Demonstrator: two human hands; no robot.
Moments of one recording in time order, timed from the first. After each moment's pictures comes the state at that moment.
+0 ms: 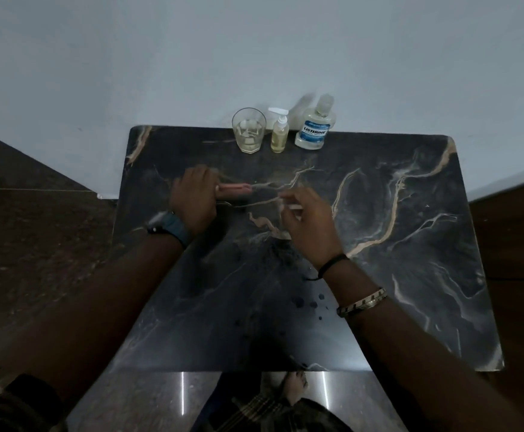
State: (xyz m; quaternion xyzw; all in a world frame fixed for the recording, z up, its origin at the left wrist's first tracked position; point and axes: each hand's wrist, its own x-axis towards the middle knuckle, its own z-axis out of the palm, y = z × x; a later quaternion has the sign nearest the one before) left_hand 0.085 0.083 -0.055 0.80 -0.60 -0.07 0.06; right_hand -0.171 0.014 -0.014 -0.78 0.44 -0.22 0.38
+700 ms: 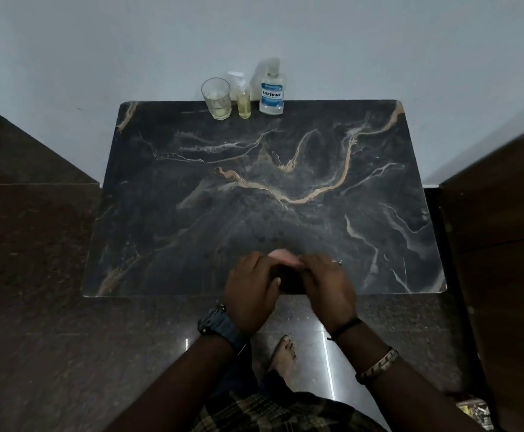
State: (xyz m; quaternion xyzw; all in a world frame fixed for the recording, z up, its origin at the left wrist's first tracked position) left_hand -0.239 0.289 -0.026 0.75 -0.58 -0.23 0.21; right_hand -0.414 0.198 -0.046 -0.84 0.47 -0.12 0.25
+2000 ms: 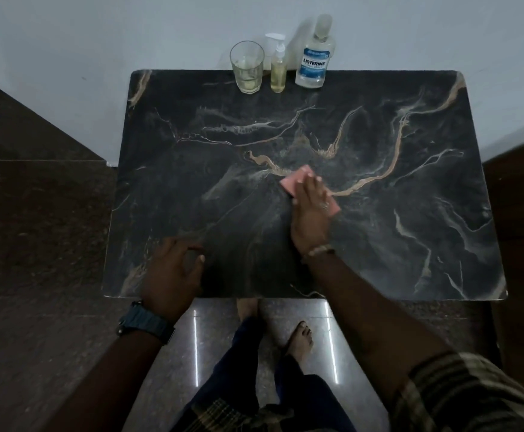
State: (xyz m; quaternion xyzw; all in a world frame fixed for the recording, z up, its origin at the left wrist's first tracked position) left_hand -0.042 0.347 -0.049 0.84 -0.44 -0.22 0.21; right_hand -0.237 0.121 -0.130 -0.79 0.54 -0.07 0.27
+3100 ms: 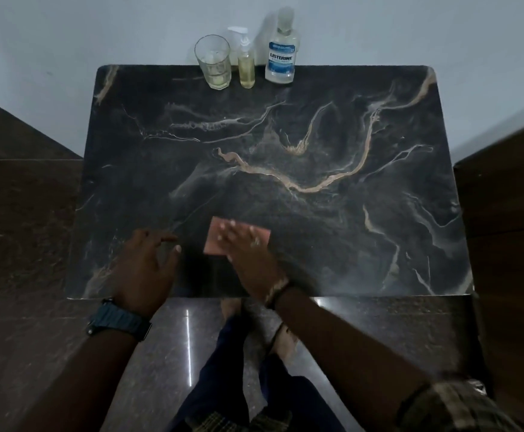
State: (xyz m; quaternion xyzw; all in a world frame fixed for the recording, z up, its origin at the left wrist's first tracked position) left_hand -0.068 0.322 -0.052 0.86 -0.44 -0.15 0.21; right_hand -0.264 0.194 -0.131 -0.94 0.25 0.05 0.25
